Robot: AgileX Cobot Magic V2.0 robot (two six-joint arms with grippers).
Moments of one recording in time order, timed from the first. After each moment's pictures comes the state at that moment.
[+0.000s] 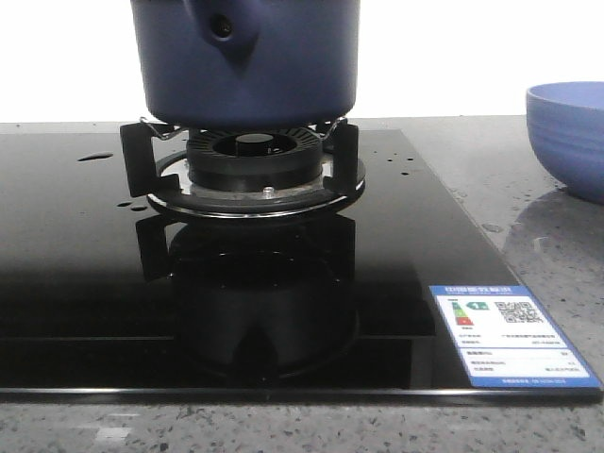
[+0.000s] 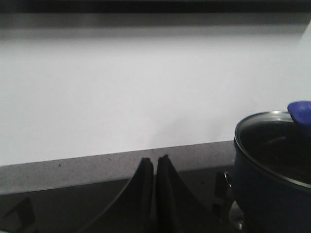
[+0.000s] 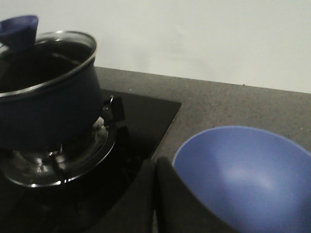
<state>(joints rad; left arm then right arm) -0.03 0.63 -0.60 -1.36 0.22 1.37 -0.14 0.60 -0.51 1.18 0.51 -1.21</state>
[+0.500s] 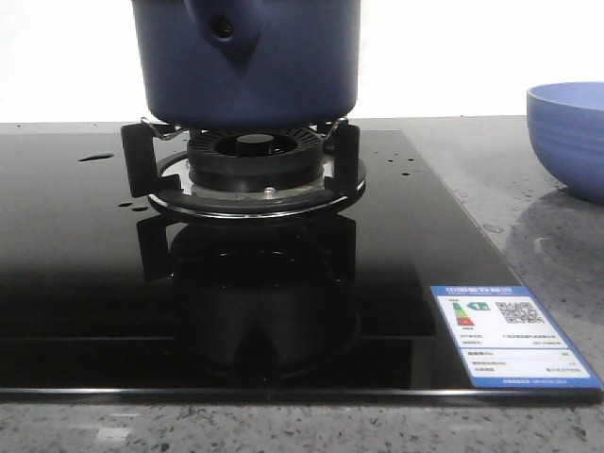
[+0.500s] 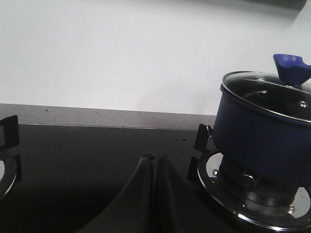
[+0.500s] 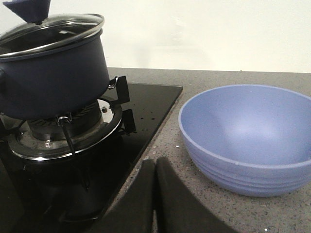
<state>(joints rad) -0.06 0.33 -0.27 -1.51 0.19 1.38 -0.13 0.30 -0.24 1.28 0.45 -1.24</state>
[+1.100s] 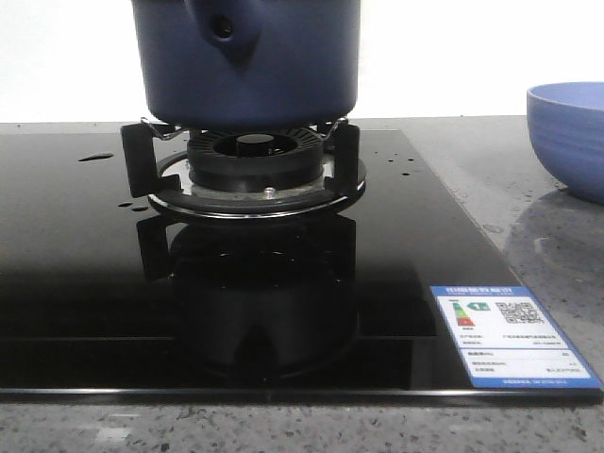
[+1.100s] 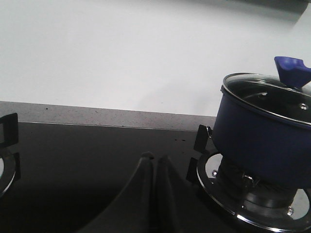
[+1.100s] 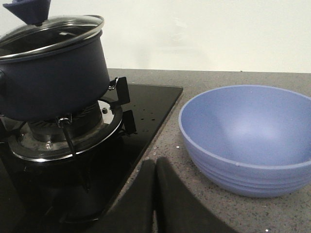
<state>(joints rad) -0.06 0.33 -0.27 -1.52 0.18 1.38 -0.13 0.30 -0.24 1.29 0.45 -1.24</state>
